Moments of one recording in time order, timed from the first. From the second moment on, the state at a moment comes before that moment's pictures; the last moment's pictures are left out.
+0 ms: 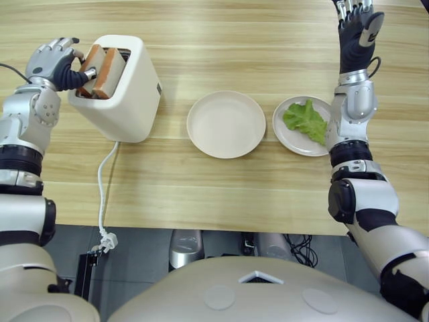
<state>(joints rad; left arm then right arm) -0.65 0.90 -0.22 0.81 0.61 -0.27 0.05 -0.77 -0.28 -0.17 0.91 0.11 -0.90 0.27</state>
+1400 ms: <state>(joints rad) -0.70 0.85 0.09 0.81 0.18 -0.34 -0.15 -0.77 -0.27 -0.17 0.90 0.09 -0.89 0.26</state>
